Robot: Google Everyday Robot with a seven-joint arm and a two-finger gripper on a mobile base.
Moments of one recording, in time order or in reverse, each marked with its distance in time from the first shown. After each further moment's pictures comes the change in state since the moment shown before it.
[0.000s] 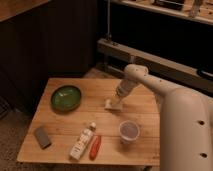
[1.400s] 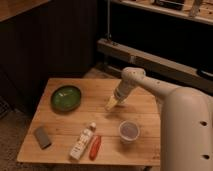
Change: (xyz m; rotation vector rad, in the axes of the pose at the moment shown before) arm 0.013 0.013 0.010 0.001 0.020 -0.013
